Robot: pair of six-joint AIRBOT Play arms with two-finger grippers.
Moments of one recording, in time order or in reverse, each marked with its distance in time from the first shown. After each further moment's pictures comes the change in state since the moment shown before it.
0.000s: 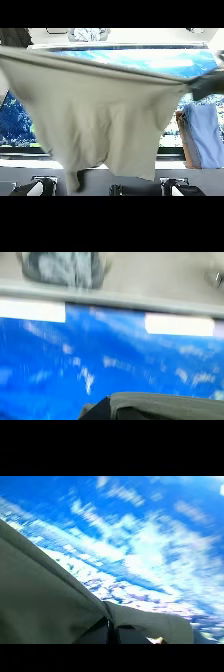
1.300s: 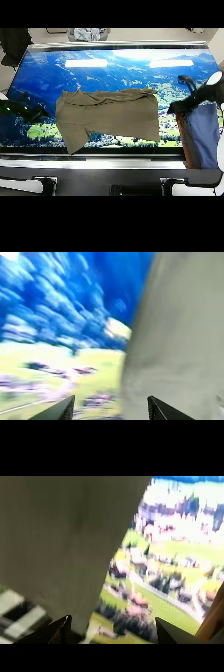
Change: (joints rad) left arm 0.143 -0.669 -0.308 -0.071 -0.258 0.070; right arm -0.182 -0.476 -0.190 0.054 0.102 -0.051
